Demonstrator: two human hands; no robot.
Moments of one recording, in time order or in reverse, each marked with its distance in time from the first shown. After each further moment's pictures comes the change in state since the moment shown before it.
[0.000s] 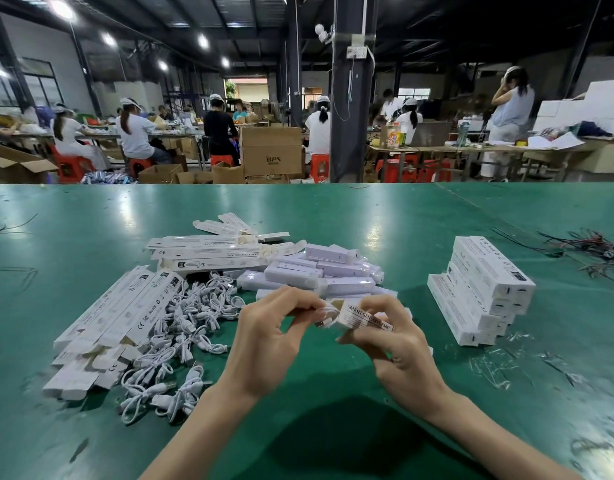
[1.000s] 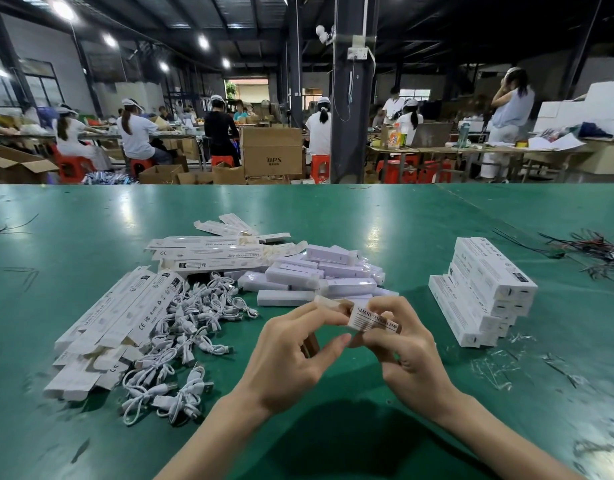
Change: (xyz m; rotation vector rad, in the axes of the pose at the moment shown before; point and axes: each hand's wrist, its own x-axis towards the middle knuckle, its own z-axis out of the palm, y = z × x) left_hand -0.014 0.000 0.014 -0.102 -0.218 -0.044; right_hand 0.000 0.010 0.001 0.027 0.062 -0.123
